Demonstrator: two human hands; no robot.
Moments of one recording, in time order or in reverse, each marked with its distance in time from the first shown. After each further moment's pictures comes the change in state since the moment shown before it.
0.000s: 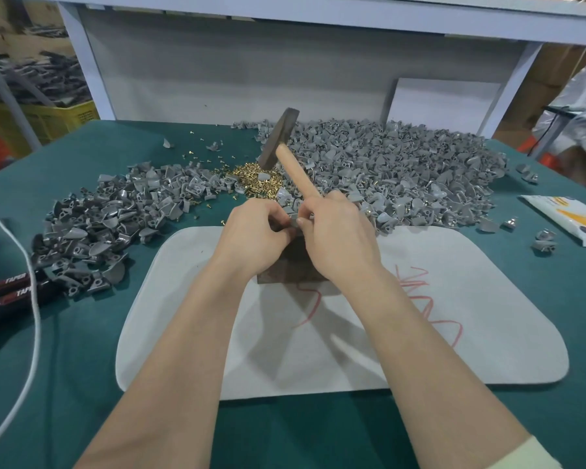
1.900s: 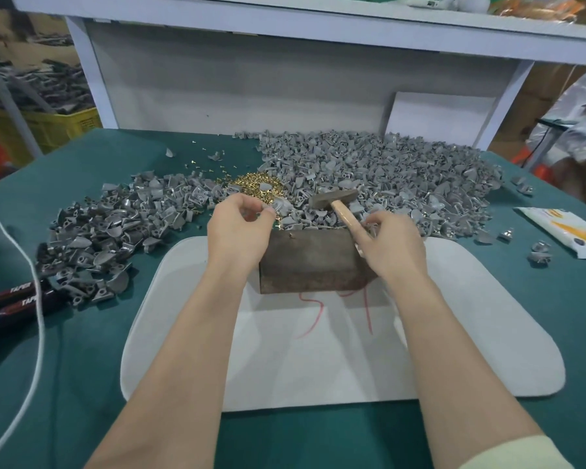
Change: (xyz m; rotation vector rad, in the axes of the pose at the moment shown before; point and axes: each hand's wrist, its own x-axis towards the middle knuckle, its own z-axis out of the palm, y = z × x) left_hand 0.009 -0.006 -0.003 -0.424 0.307 -0.233; right_hand 0.014 0.067 -0.003 0.042 0.054 0.407
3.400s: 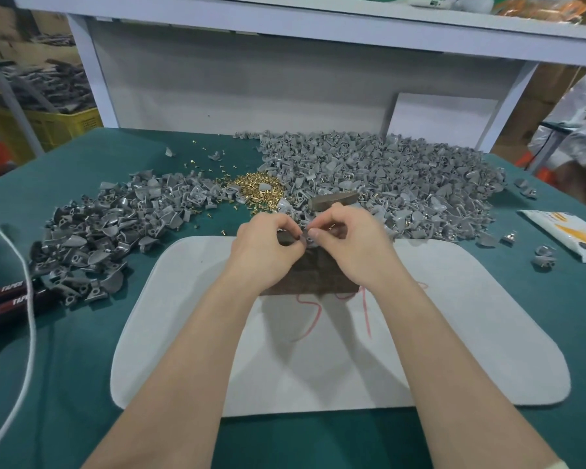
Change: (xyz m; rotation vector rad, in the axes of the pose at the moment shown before) left_hand -0.019 0.005 0.011 0.387 -0.314 0.172; right_hand -0.019 -0.031 0.003 0.451 -0.222 -0.357
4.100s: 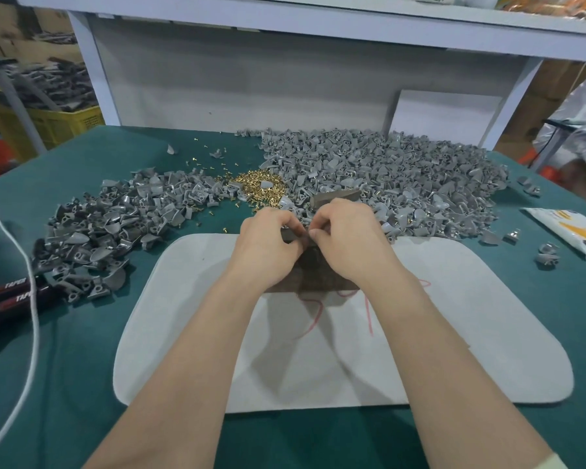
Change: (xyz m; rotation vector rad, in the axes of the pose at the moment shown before) left_hand 0.001 -0.001 0.002 0.026 0.027 0.062; right_hand 0.004 -0.021 0.000 -0.495 -0.035 -0.065
